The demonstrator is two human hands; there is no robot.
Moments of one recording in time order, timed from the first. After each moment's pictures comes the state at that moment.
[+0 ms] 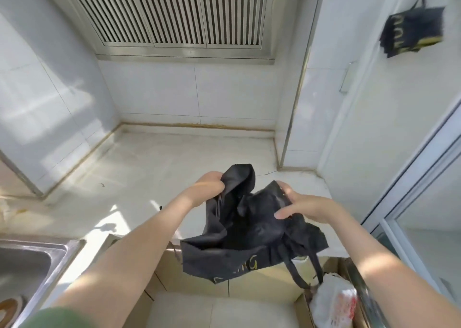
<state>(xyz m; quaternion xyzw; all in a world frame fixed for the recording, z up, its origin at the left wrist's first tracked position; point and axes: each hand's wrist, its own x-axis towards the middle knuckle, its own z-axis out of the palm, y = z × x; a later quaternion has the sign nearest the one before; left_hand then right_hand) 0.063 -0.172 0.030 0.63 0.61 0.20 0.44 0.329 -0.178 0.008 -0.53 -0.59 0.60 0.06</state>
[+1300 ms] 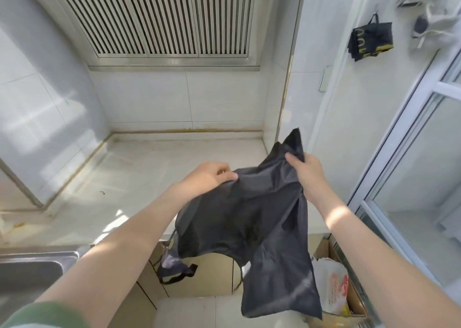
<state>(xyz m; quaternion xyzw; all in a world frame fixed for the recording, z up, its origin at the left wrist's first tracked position) 0.021 -0.218 0.066 0.78 0.52 0.18 0.28 0.266 -0.245 0.067 -0.58 -0.42 0.40 0.57</state>
